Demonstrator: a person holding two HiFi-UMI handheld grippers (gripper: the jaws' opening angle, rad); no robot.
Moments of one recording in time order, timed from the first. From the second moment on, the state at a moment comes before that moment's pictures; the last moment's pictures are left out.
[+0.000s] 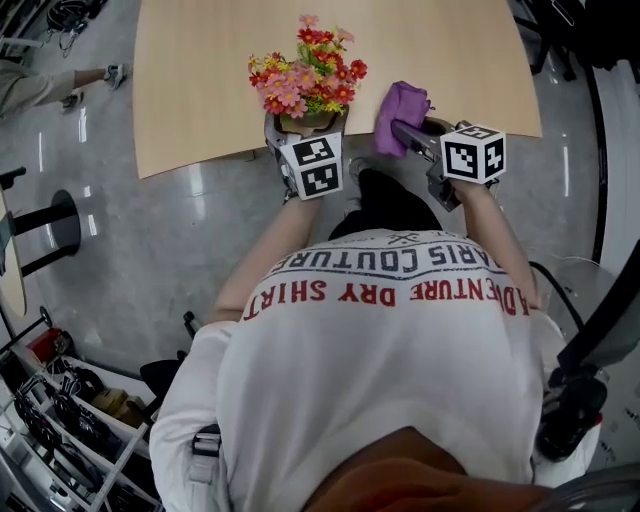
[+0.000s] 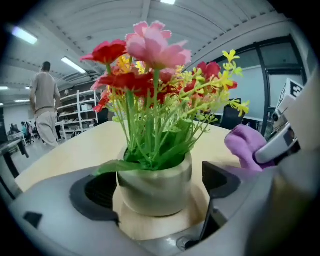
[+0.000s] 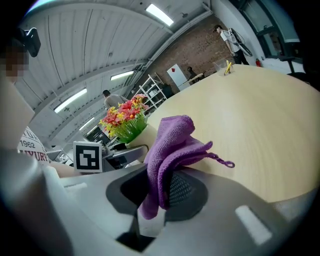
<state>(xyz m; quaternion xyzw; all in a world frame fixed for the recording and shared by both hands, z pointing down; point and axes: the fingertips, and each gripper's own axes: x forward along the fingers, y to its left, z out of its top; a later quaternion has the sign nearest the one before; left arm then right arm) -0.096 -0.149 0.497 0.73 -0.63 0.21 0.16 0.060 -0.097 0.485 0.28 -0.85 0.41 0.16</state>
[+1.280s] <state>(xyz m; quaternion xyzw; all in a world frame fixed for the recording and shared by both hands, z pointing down) -0.092 -0.139 0.493 0.92 -0.30 0.26 0.08 0.008 -0.161 0.453 0.11 -0.91 0.36 0.16</state>
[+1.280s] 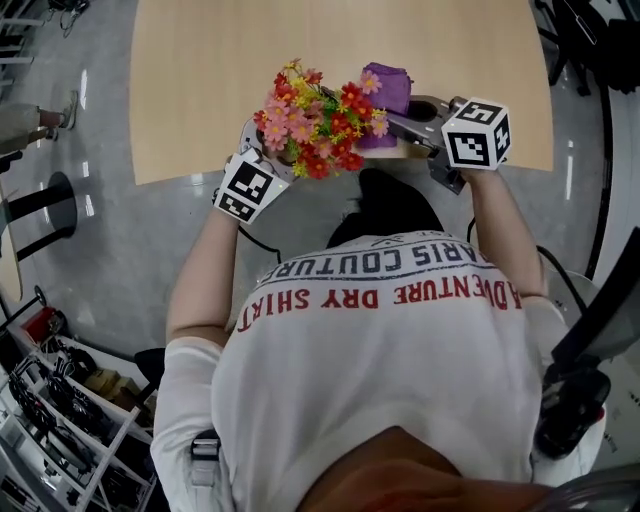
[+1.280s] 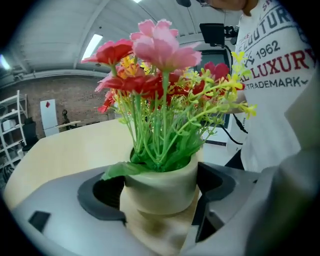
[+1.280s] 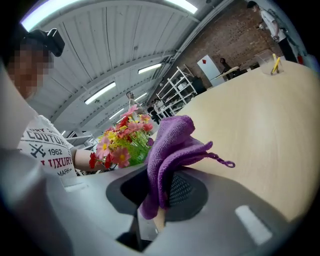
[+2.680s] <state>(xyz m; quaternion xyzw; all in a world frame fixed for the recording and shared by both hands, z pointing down) -0.098 -0.139 0.499 0.91 -0.29 0.27 0.08 -0.012 -0.186 0.501 0.09 -0.89 0.37 0.26</state>
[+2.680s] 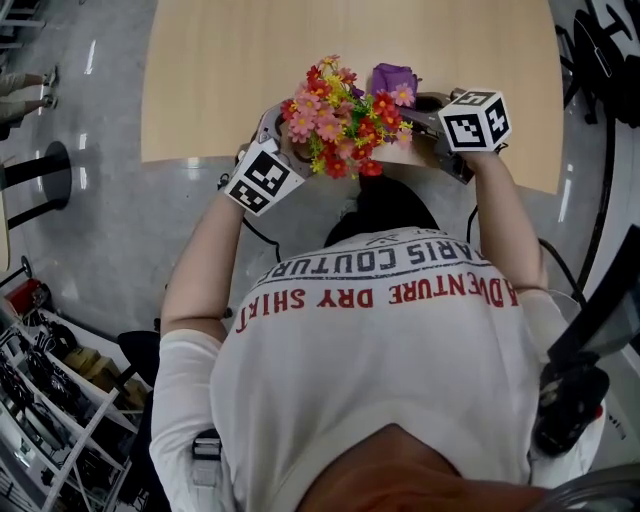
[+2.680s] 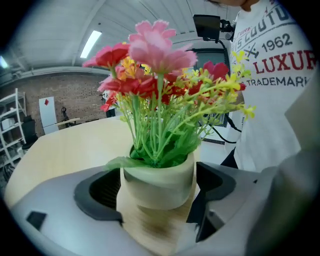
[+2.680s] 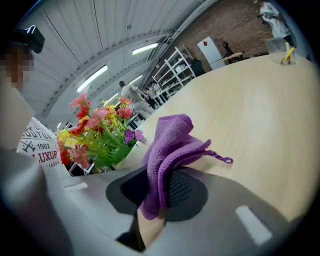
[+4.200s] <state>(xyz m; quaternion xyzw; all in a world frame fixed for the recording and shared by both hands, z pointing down) -0.088 -0.134 0.481 0.72 -0.65 0.16 0.16 0.060 -0.098 0.458 0.21 -0.90 0.35 0.17</state>
